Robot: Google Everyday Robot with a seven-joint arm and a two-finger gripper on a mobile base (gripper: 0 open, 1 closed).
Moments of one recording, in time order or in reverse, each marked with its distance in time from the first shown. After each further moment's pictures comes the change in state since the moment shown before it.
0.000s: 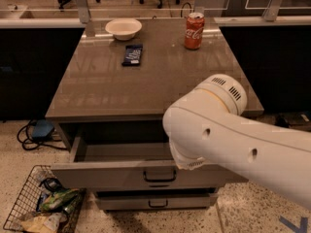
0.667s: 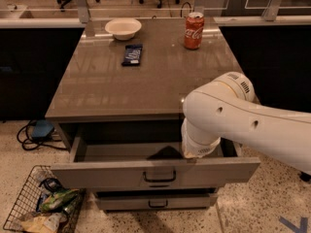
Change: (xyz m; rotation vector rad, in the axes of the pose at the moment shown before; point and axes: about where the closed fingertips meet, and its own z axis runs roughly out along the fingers) arm 0.036 -0.030 0.045 -0.029 -0.054 -0.002
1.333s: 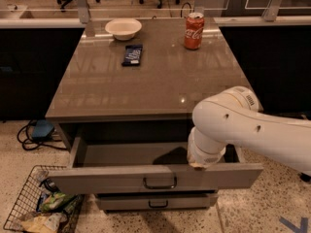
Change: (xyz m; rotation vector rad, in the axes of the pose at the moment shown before) arm 0.018 0.026 0.037 -0.083 -0.036 0.062
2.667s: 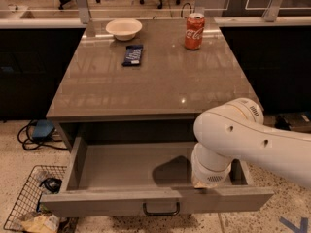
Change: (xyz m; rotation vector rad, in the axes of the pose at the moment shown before) arm -0.007 0.060 -0.001 -0.127 0.008 0.070
